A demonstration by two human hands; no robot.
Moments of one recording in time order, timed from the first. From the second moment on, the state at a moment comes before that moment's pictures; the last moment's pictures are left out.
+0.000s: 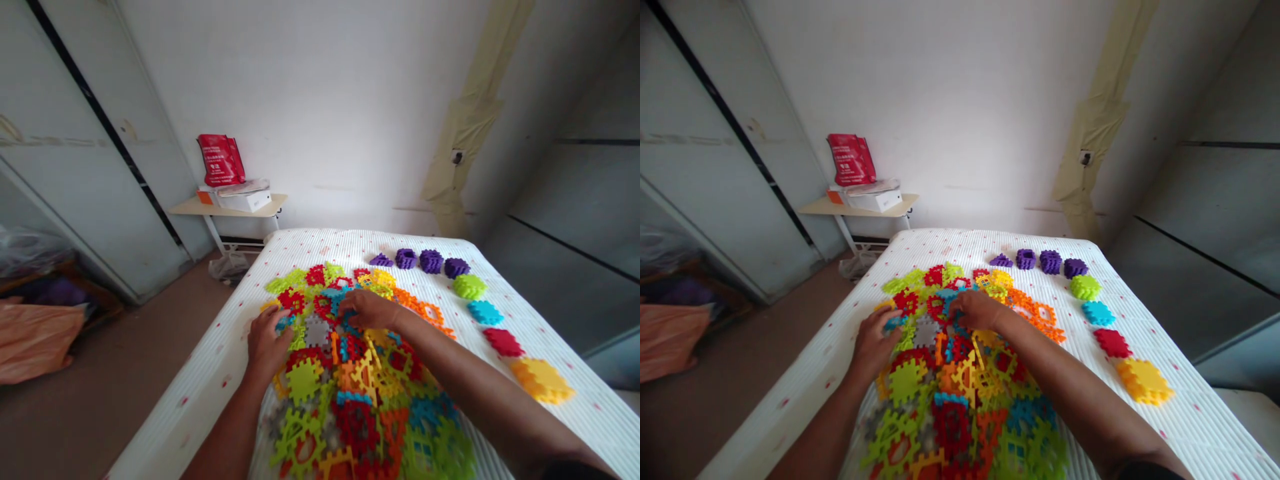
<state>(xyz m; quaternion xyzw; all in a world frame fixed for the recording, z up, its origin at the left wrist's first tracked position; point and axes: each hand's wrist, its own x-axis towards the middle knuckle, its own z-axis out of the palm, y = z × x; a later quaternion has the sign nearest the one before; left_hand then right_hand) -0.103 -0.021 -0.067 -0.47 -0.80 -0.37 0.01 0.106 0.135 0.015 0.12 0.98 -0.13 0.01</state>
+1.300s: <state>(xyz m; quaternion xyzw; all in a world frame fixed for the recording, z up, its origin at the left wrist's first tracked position) -0.109 -0.021 -0.061 -0.41 -0.80 -0.44 -0.03 0.236 0.171 -0.051 0.48 0.81 -0.20 -0.27</state>
